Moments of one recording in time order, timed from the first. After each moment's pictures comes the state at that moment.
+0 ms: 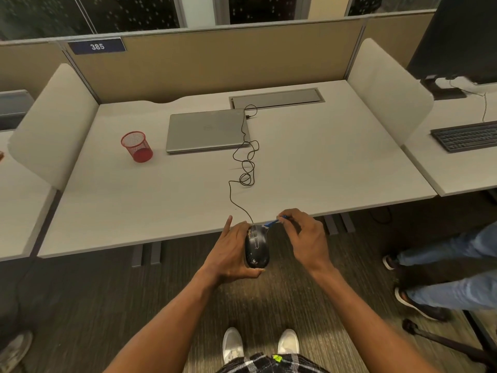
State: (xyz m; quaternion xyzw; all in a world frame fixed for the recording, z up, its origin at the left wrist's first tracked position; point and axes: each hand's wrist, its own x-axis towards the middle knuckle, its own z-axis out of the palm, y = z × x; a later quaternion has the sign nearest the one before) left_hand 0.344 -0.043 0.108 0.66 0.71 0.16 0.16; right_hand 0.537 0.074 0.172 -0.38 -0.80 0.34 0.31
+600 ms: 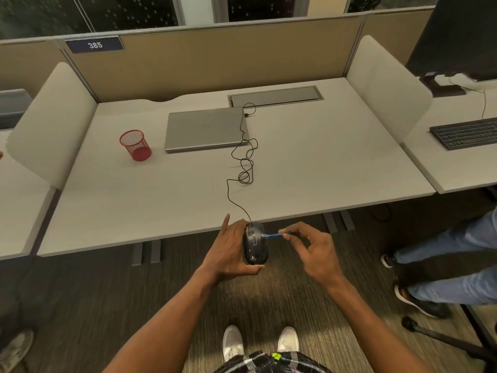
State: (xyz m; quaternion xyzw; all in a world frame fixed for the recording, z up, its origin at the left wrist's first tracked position) left_hand 0.347 -0.044 0.112 0.66 0.72 0.17 0.15; right_hand 0.572 0.059 0.175 -0.34 -0.80 0.42 0.28
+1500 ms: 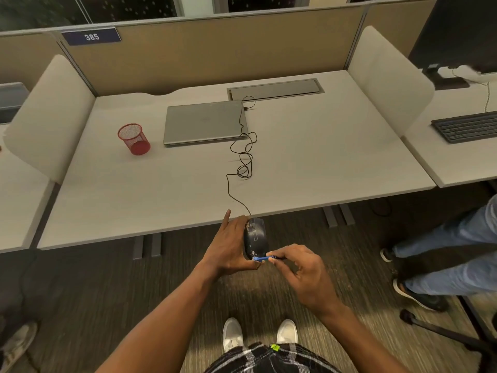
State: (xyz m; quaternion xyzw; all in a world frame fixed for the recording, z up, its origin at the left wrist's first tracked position) left_hand 0.351 -0.043 0.100 0.64 0.72 0.17 0.18; right_hand 0.588 0.008 0.167 -0.29 -0.85 0.36 0.27
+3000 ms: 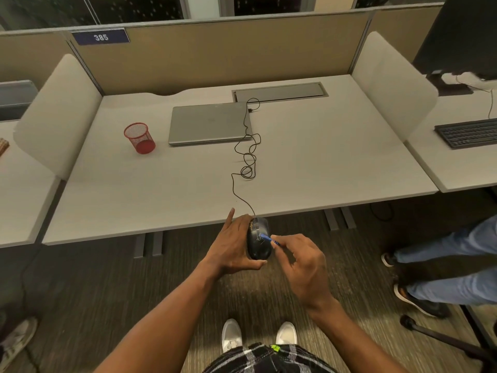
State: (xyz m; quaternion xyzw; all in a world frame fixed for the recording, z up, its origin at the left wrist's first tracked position) left_hand 0.352 -0.043 0.103 0.66 0.72 0.16 0.15; right_hand 0.570 0.004 0.173 -0.32 -0.85 0.24 0.33
